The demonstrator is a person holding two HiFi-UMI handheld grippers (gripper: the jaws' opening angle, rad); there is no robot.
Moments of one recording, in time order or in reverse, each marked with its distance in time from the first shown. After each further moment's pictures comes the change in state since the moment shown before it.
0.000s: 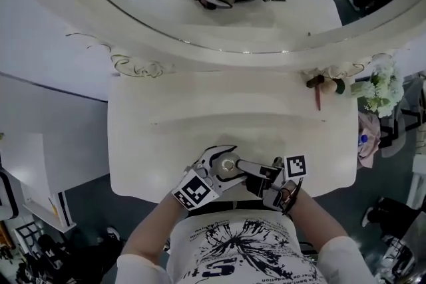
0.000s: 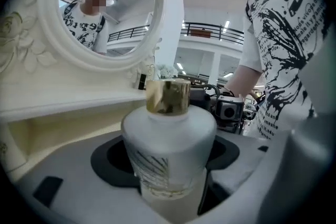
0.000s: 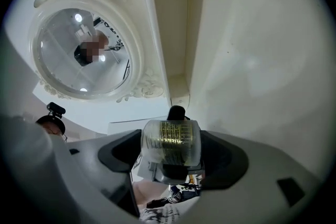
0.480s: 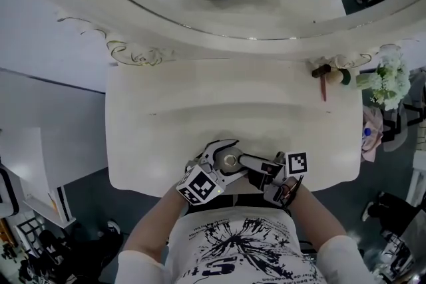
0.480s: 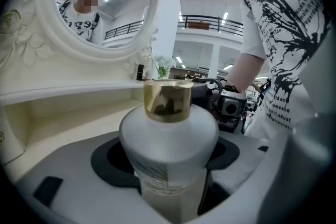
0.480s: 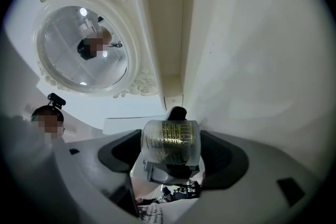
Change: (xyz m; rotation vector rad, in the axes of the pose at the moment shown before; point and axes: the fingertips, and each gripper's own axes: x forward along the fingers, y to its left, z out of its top) left arm 0.009 -0.005 -0.032 0.045 0.060 0.016; right arm -0.005 -0.024 -0.006 -0.066 -0.007 -0.012
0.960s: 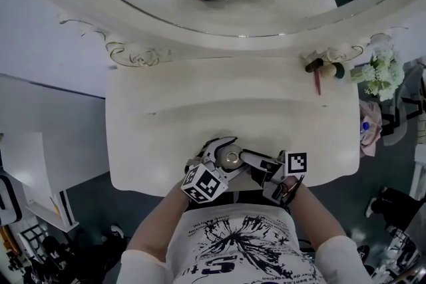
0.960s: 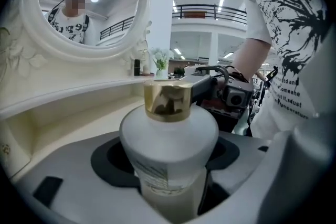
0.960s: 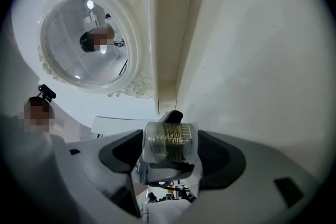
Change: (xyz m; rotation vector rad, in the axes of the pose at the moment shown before) left arm 0.006 -0.003 -0.012 0.079 0.088 0.045; right arm -0.015 -0.008 0.001 -0.072 -0.075 -0.106
